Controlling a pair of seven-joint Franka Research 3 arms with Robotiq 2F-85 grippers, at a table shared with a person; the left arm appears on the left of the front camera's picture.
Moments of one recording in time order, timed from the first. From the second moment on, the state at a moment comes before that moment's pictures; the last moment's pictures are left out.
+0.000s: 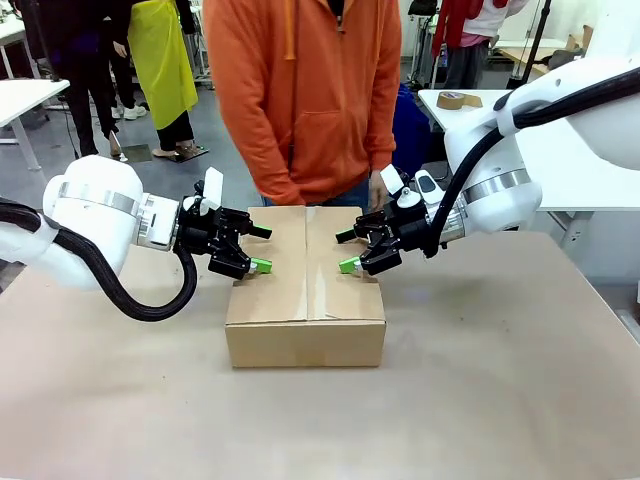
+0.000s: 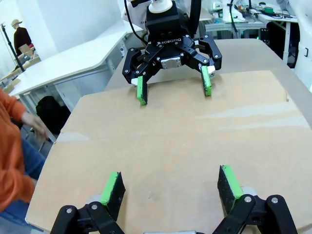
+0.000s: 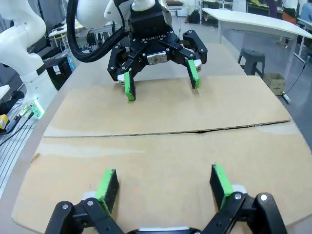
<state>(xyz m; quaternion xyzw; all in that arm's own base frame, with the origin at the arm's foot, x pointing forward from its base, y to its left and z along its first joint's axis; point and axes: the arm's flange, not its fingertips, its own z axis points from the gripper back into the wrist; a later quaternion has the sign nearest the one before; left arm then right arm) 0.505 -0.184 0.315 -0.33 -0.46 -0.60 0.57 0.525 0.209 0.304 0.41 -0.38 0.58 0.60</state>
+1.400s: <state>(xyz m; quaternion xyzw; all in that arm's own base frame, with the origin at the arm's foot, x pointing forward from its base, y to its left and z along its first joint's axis) 0.505 -0.184 0.315 -0.33 -0.46 -0.60 0.57 0.525 0.209 0.304 0.41 -0.38 0.58 0.60</state>
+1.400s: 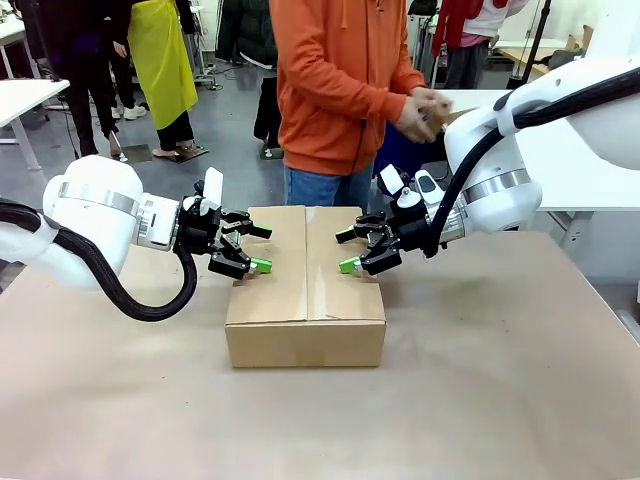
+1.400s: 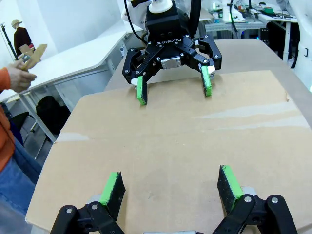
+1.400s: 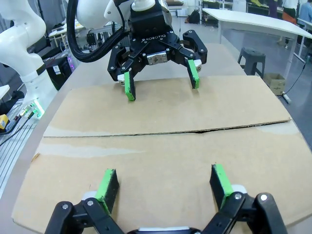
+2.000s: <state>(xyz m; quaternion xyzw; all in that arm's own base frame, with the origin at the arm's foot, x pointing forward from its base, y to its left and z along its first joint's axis) 0.505 -0.184 0.315 -0.33 -0.46 -0.60 0.57 0.525 0.209 0.304 0.41 -0.38 0.58 0.60</state>
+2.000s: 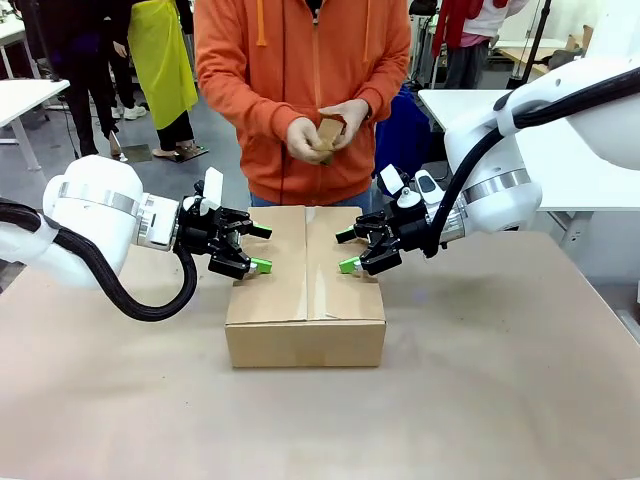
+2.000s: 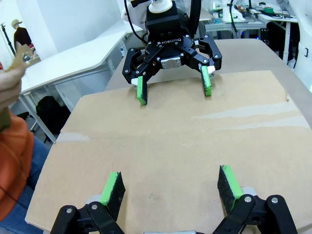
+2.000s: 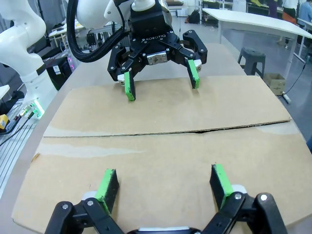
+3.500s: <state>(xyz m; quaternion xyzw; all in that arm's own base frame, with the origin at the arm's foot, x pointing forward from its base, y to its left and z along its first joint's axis) 0.505 -0.184 0.315 -0.33 -0.46 -0.60 0.57 0.525 0.209 0.304 0.41 -0.38 0.58 0.60</state>
